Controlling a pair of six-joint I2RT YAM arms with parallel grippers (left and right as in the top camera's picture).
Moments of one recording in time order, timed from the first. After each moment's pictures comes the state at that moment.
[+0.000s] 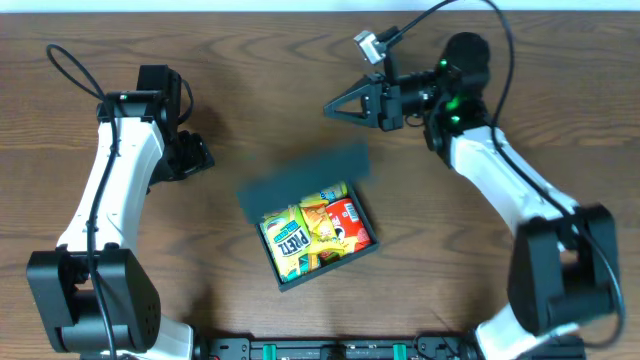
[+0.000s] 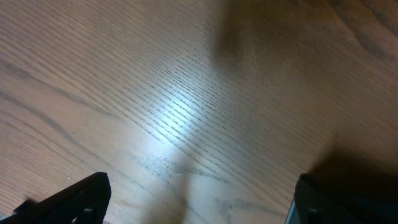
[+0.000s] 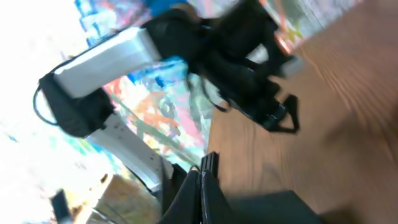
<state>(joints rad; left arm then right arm) 0.00 1.68 1.36 -1.20 -0.16 -0.48 0.25 1.74 1.20 0.70 -1.54 0.92</state>
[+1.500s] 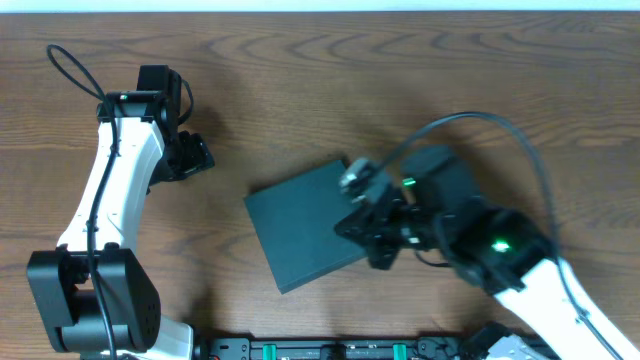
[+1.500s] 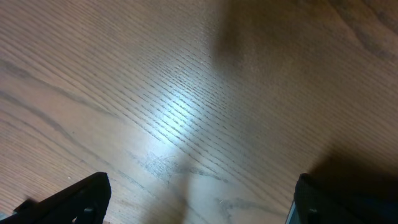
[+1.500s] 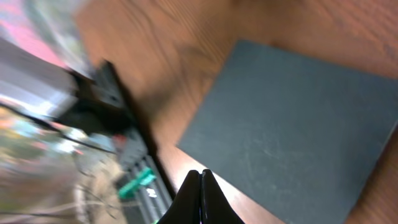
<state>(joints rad) 0.00 1.68 1.36 -1.20 -0.16 -0.48 0.70 1.14 1.07 -0.82 -0.49 0.07</state>
